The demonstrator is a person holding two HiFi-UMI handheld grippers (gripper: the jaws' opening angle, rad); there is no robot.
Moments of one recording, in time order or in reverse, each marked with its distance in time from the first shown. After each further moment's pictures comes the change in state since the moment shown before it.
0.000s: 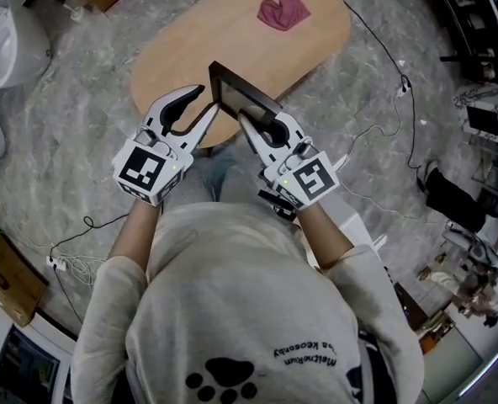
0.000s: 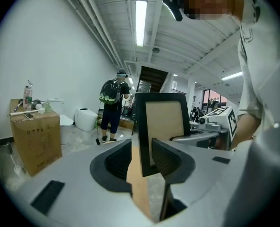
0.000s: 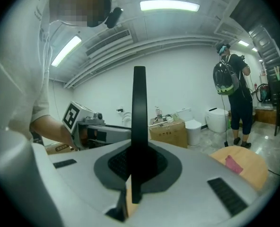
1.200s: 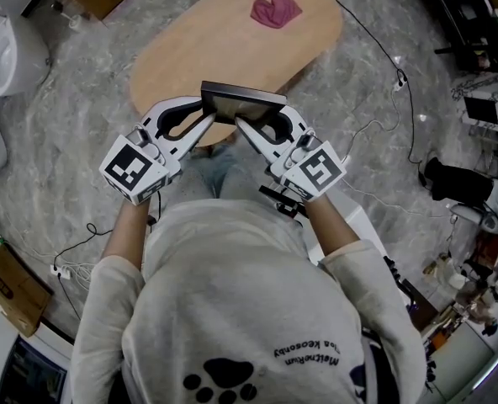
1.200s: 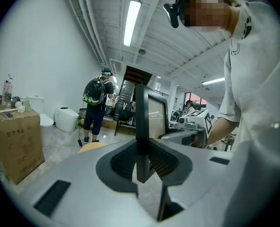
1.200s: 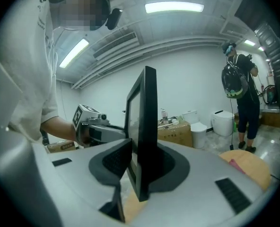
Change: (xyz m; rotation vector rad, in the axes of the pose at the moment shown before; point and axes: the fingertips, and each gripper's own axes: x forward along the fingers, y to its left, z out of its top) left arm -0.025 -0.035 0.001 0.028 0.007 -0.231; right arm -0.015 0.017 0.006 -0.028 -0.022 0.072
